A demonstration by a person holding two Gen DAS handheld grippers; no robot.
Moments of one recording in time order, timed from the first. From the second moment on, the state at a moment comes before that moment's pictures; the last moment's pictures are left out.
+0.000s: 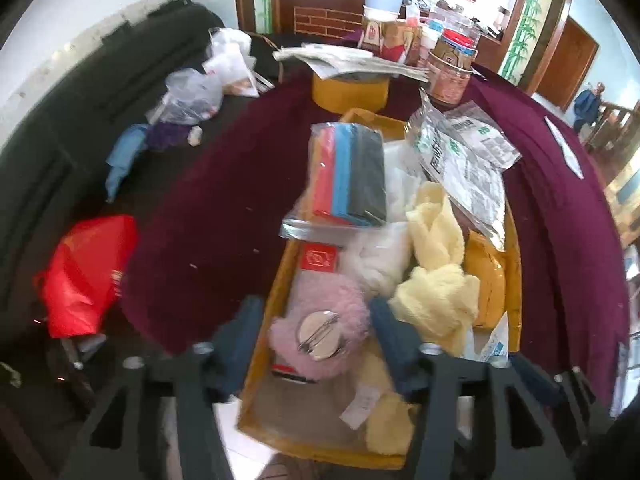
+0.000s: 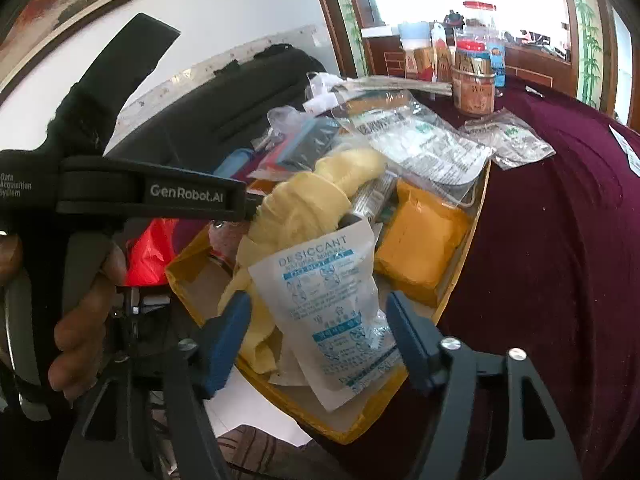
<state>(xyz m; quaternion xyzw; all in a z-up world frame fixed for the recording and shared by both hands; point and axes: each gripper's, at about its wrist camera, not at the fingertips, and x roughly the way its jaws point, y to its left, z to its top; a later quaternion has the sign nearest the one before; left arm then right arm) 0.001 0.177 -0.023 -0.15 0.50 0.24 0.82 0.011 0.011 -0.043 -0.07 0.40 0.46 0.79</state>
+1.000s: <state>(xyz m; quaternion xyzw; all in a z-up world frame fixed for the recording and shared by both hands) -0.004 0.125 0.014 -0.04 0.42 0.27 0.86 0.043 -0.026 -0.019 -0.02 0.46 0.38 0.80</state>
